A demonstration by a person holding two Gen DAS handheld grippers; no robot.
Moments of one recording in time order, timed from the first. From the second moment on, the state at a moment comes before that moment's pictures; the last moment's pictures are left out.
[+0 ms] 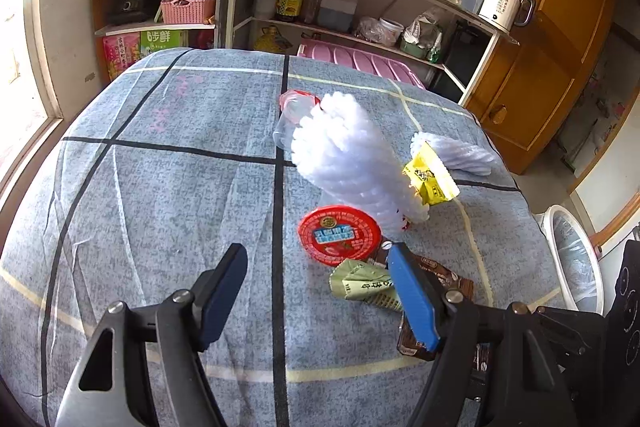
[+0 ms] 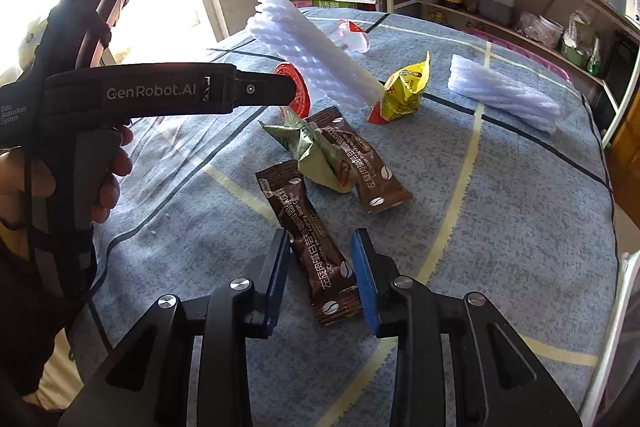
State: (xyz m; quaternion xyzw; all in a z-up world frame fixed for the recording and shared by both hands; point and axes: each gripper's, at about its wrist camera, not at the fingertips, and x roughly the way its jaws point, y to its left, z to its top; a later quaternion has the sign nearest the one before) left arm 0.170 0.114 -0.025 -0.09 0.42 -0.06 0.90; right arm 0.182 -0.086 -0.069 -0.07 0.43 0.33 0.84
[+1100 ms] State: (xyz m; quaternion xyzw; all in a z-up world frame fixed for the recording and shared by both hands) left arm 0.198 0.103 -0.036 -0.08 0.42 -0.05 0.90; right arm 0.178 -0.100 -0.068 -0.04 0.43 0.32 0.84
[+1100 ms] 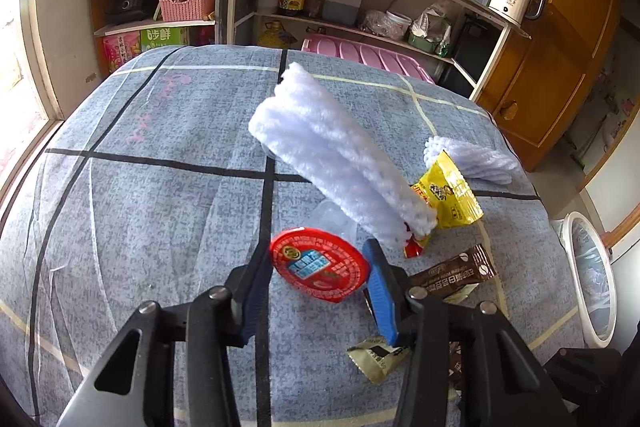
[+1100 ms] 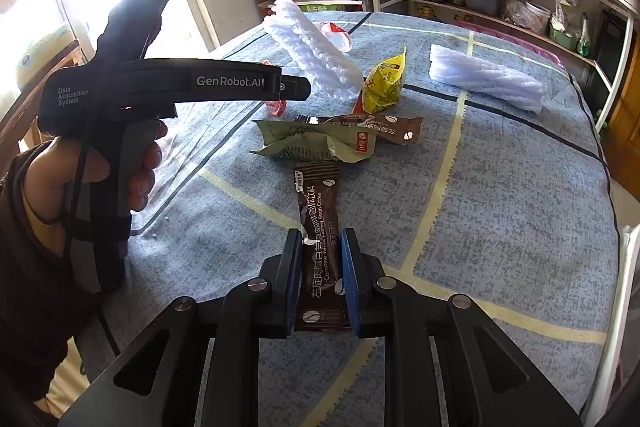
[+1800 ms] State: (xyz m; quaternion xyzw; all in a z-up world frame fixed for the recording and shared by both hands) left arm 0.160 0.082 -0.010 -0.07 0.40 -0.07 0.91; right arm 0.161 -0.122 -0.057 -0.03 0.41 0.29 0.86
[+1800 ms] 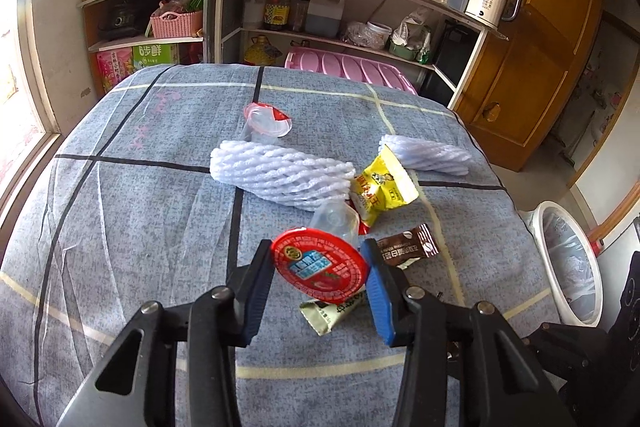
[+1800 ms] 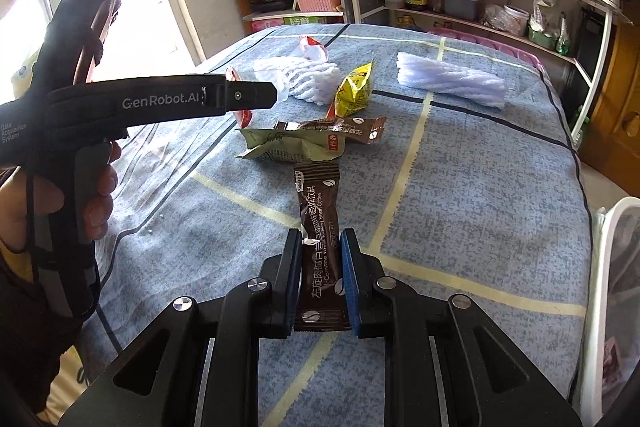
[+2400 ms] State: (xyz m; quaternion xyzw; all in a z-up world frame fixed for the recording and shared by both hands) left arm 0.130 0.018 0.019 -0.03 0.37 -0.11 0.92; right arm 0.140 -0.192 -0.028 0.00 0.37 0.21 0.90
